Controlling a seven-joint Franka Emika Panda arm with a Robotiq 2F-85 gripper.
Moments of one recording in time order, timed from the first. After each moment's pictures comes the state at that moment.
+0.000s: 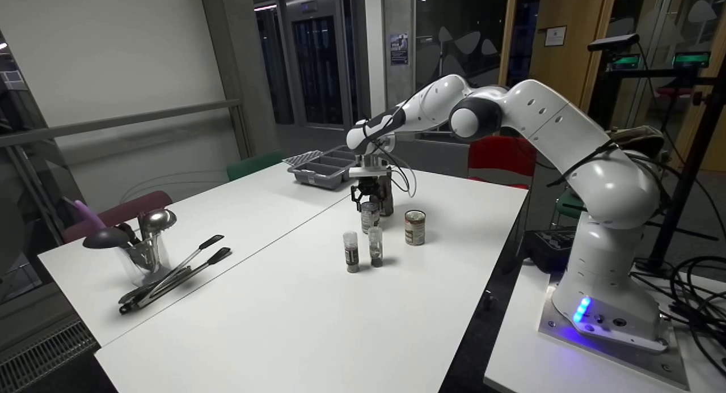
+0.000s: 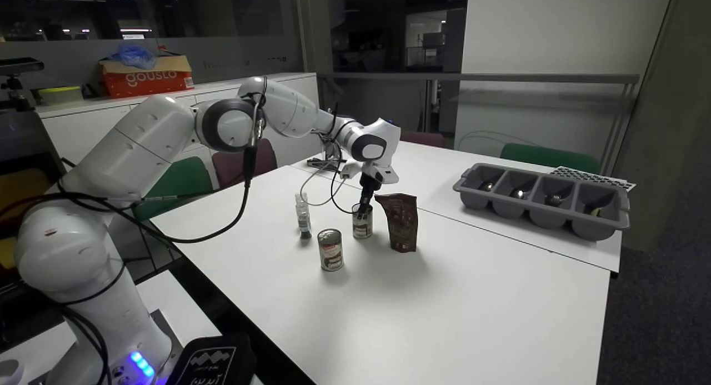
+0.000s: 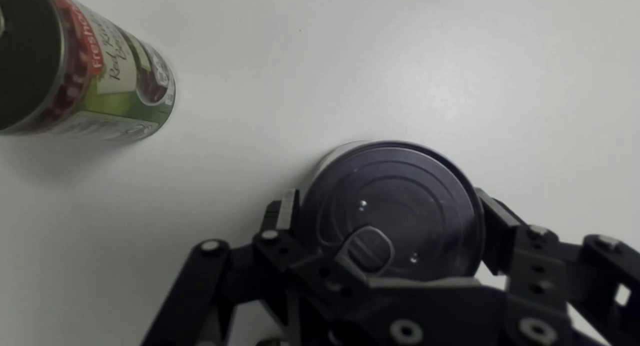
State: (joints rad) arm -0.09 0.91 -0.12 -1.20 0.32 1.88 0.72
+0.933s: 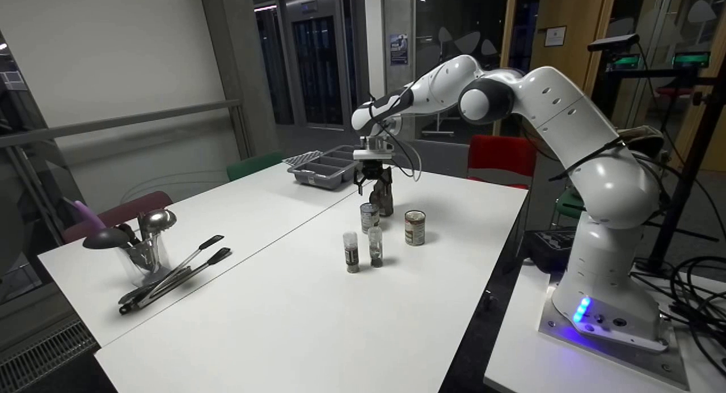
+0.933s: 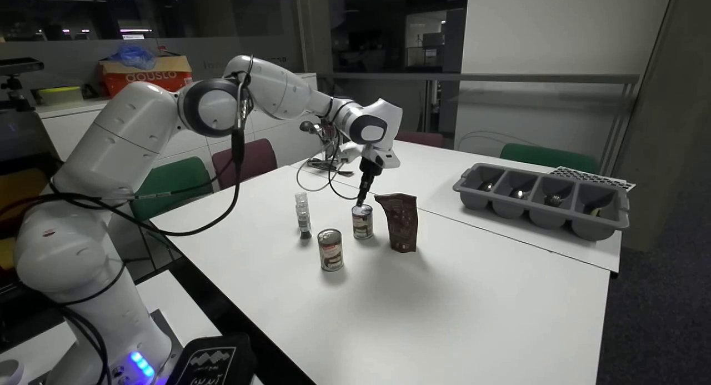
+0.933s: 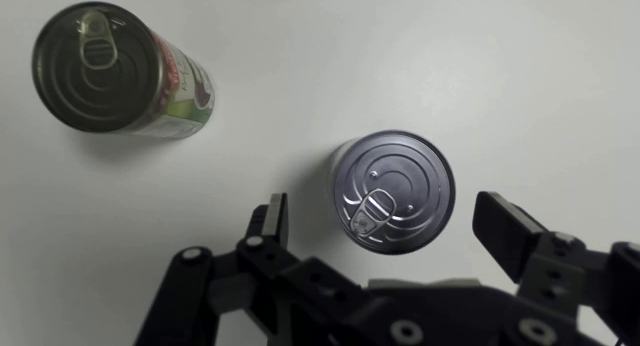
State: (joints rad) arm -0.11 0.76 -0.12 -1.29 0.32 1.84 0.71
